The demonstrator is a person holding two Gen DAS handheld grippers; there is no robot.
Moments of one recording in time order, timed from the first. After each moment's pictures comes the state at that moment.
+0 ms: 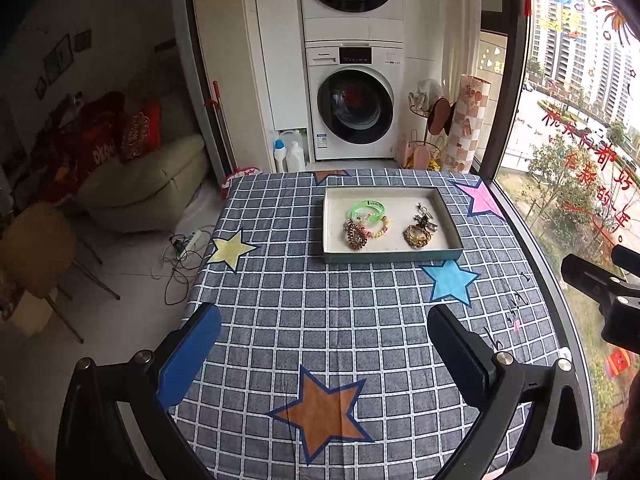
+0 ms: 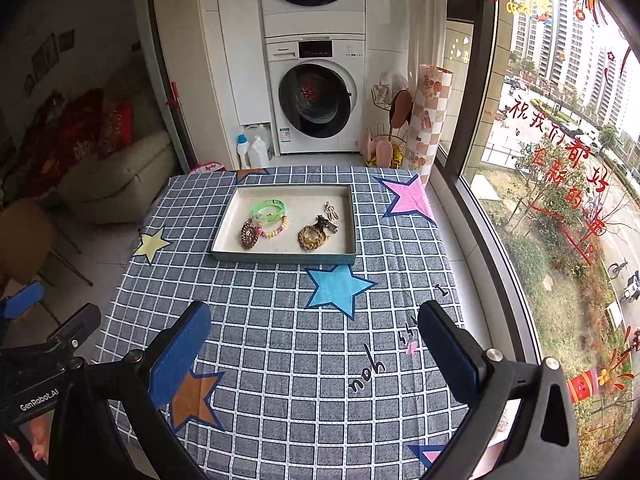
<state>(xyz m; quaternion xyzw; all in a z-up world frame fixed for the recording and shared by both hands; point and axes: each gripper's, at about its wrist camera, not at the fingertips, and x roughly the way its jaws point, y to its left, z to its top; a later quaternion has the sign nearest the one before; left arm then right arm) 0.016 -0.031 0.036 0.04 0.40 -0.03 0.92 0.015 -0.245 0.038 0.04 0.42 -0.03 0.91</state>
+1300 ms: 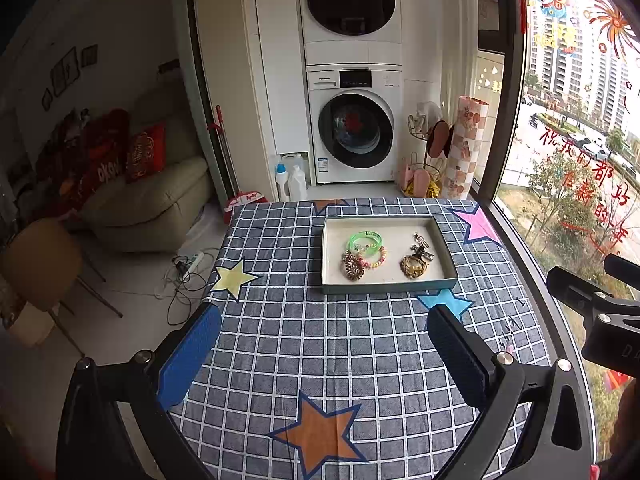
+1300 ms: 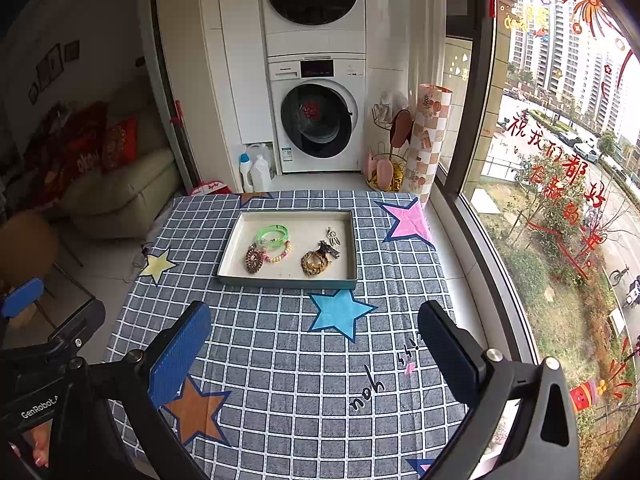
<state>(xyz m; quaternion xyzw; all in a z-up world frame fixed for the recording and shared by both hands) 0.023 -0.040 0.065 0.04 0.36 -0.03 0.93 0.016 -0.246 0.065 0.04 0.39 -0.03 0.92</state>
